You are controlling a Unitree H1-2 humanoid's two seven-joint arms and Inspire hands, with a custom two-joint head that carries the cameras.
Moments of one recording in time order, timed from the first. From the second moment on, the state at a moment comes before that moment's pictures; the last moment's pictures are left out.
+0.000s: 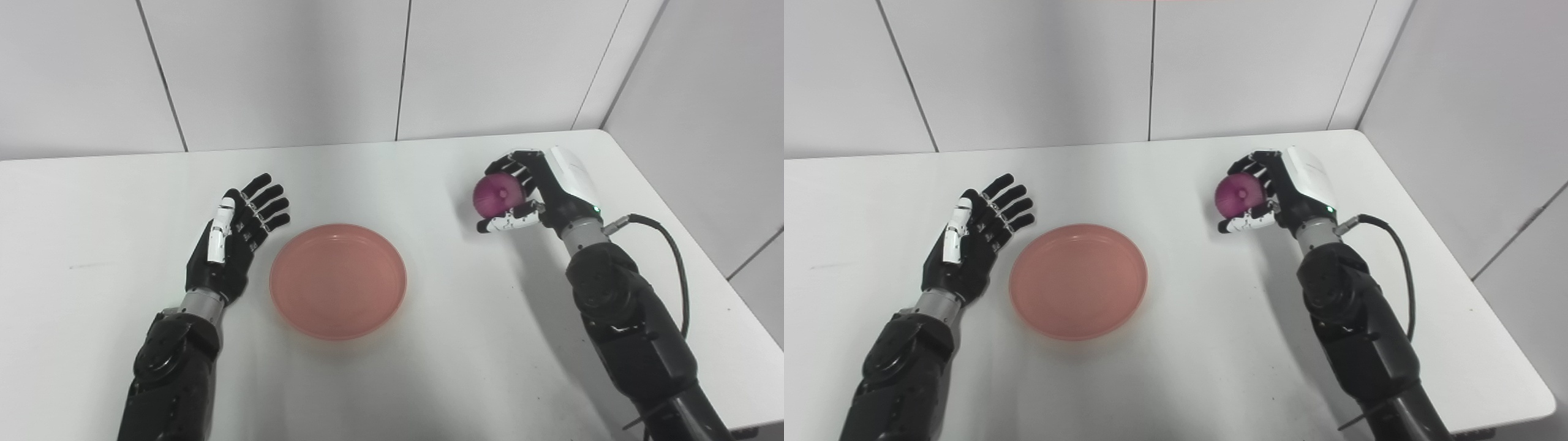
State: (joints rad) left arm -0.39 -0.01 0.07 0.40 -0.32 0.02 -0.30; right arm -0.32 -0.46 0.11 -0.16 -0.59 0.35 0.09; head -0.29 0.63
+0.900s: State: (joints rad) left arm -0.37 -0.02 0.04 0.37 -0.32 0.04 -0.26; right arm -0.37 -0.35 0.20 -0.20 -0.66 0.35 0.14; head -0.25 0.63
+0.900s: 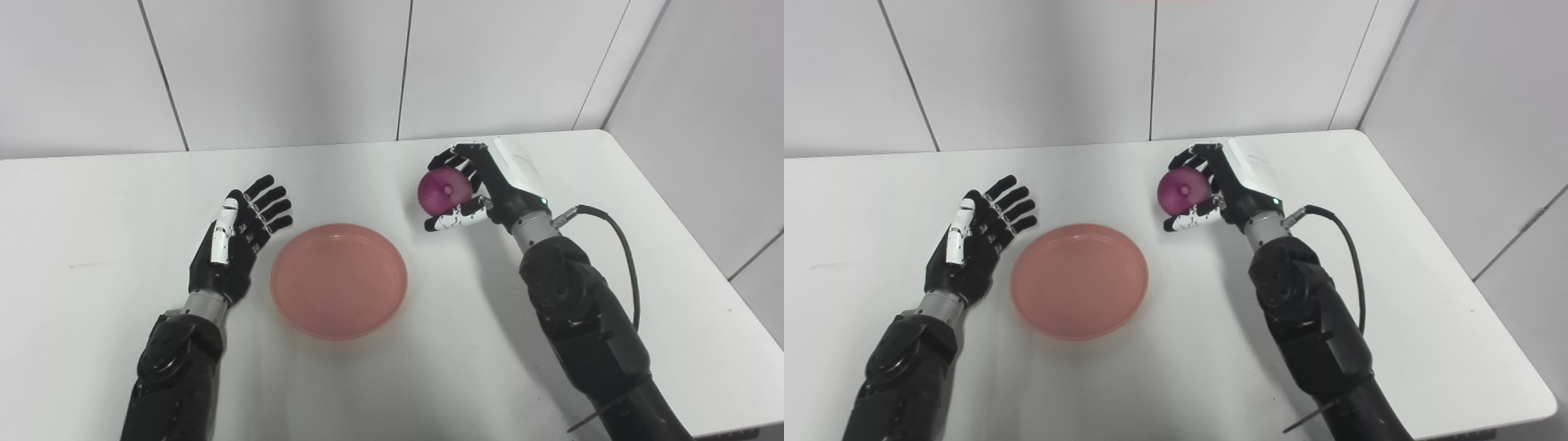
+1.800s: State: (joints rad) left arm -0.37 -0.05 0.03 0.33 -0.29 0.08 -0.20; right arm -0.40 -0.25 0.29 -0.22 -0.69 0.31 0.18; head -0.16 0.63
